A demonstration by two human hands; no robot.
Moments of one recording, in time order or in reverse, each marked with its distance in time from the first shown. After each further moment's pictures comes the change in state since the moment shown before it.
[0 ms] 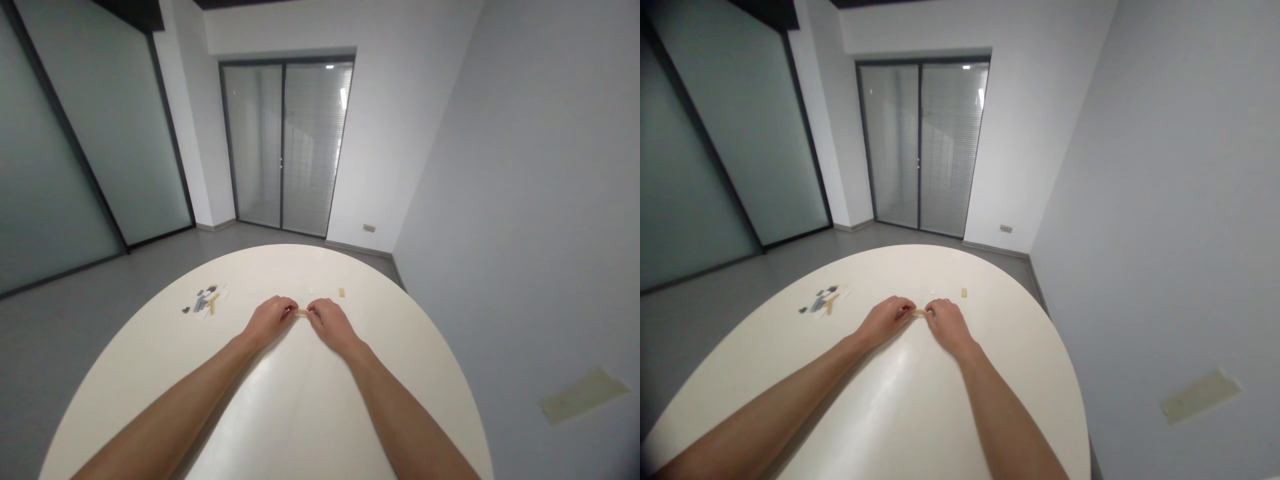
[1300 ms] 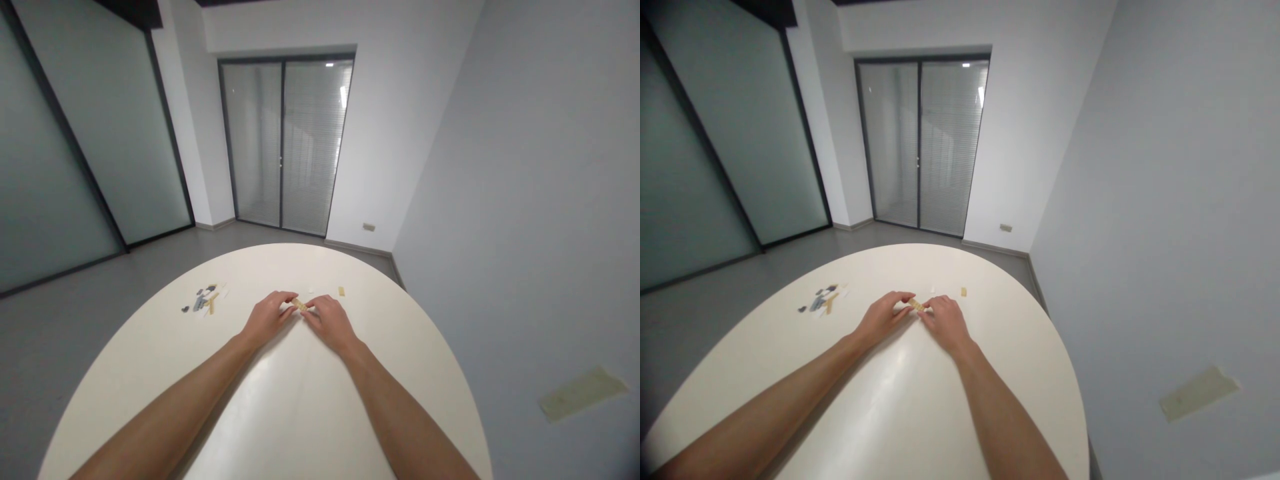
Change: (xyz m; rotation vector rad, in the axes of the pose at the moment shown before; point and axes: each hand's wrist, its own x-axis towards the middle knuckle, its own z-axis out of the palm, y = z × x) left_hand -0.001 -0.006 0.004 -0.115 0.145 0.004; right_hand 0.001 -0.005 -0.003 -0.037 0.048 -0.029
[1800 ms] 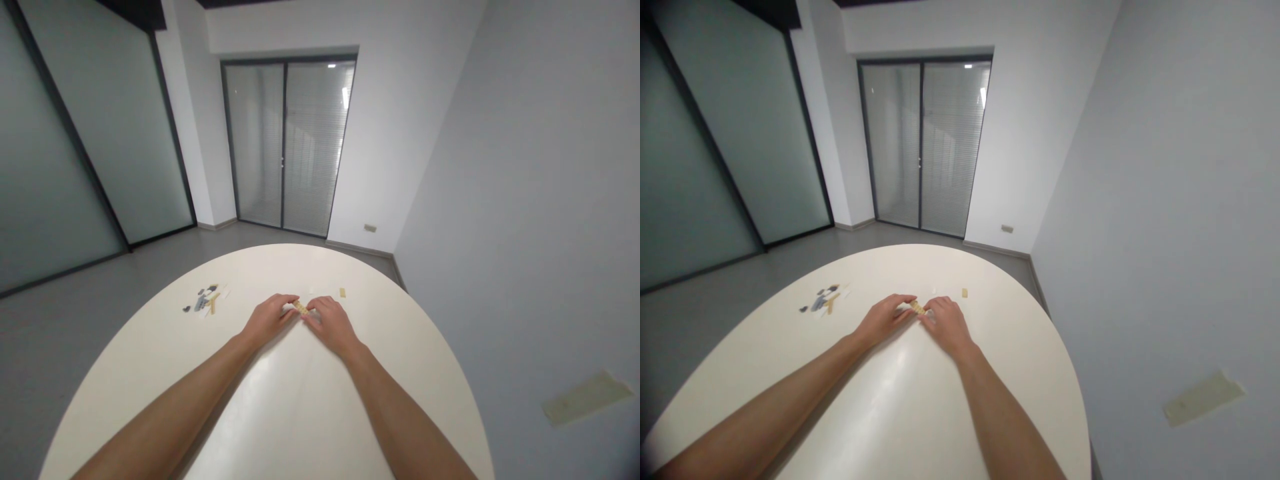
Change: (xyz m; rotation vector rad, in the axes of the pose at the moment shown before) left_hand -0.001 -0.004 0.002 0.011 -0.059 -0.009; right_hand -0.003 0.000 -0.001 0.026 0.022 -0.055
